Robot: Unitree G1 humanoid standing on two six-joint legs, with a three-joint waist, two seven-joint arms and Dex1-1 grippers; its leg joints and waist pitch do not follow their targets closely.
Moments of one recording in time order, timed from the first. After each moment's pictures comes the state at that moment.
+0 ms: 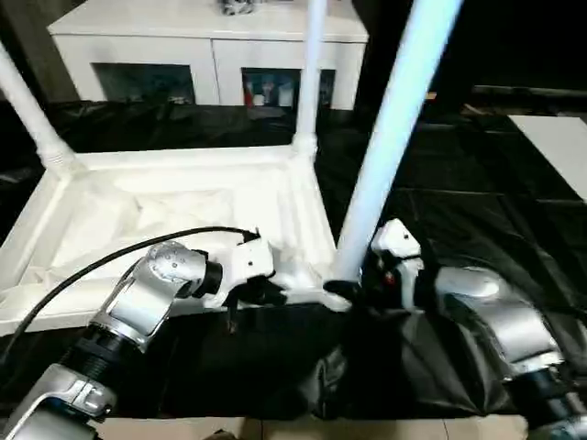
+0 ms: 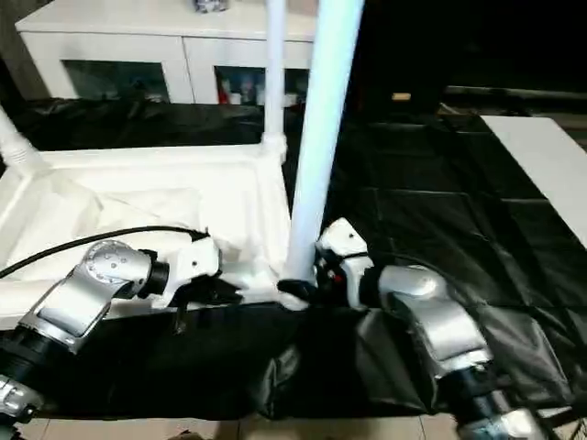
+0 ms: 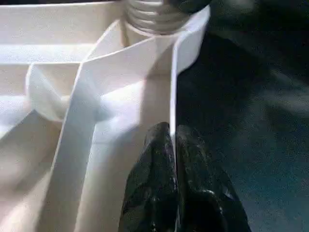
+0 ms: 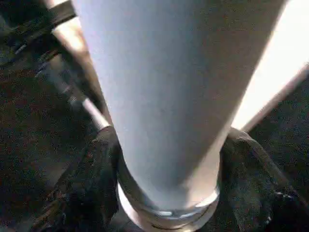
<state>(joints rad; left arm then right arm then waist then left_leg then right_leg) -0.48 0.43 -0.35 0.31 0.03 0.26 -1.08 -0.35 -0.35 0.21 0.17 0.24 0.42 0.74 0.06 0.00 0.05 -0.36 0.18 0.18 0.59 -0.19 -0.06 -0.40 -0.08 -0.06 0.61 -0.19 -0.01</state>
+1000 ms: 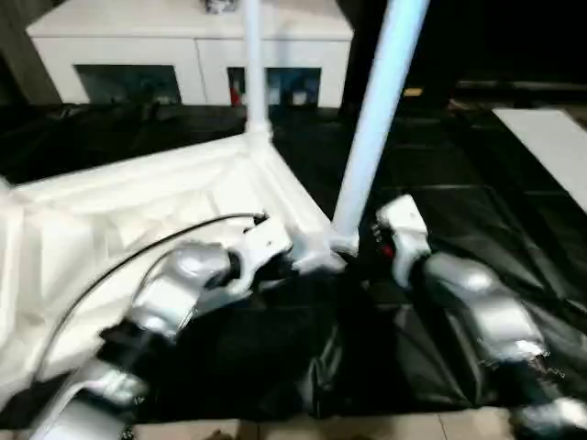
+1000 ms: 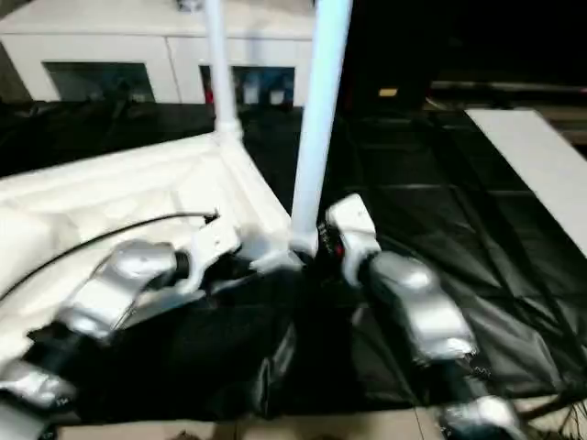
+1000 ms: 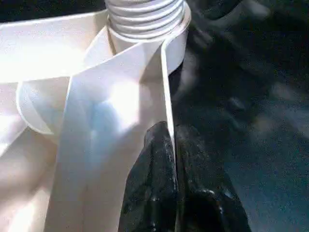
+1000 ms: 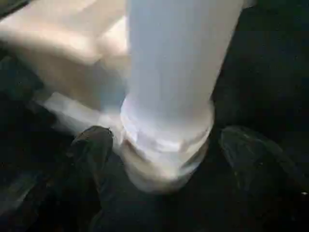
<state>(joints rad) -0.50 0.42 -0.37 0.32 0.04 0.26 -1.03 -0.32 -0.43 0.18 0.17 0.19 0.35 0.77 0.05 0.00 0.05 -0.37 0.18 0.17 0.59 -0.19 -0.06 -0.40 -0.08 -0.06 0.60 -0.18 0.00</state>
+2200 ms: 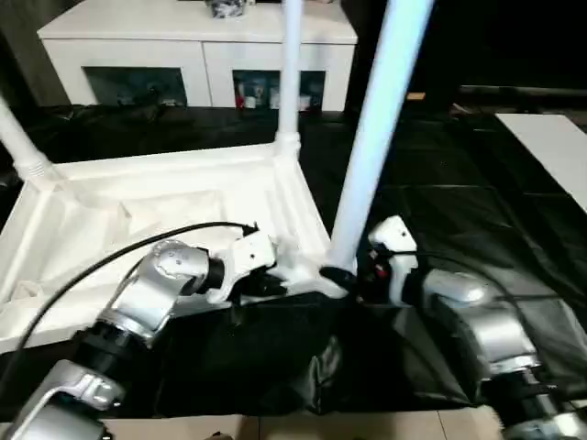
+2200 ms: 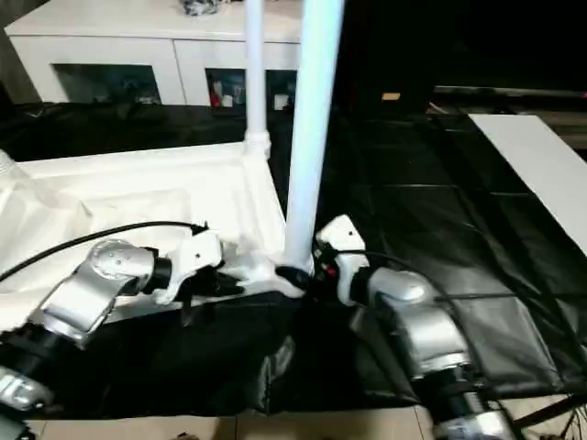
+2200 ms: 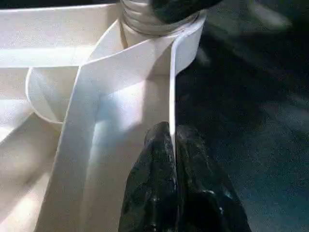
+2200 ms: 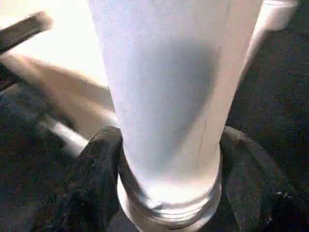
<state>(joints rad) -0.53 0.37 -0.35 0.37 0.06 0.31 -0.99 -0.36 -0.22 0.15 0.27 0.16 0.34 0.57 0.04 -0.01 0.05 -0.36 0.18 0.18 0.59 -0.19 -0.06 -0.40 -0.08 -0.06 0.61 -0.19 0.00</state>
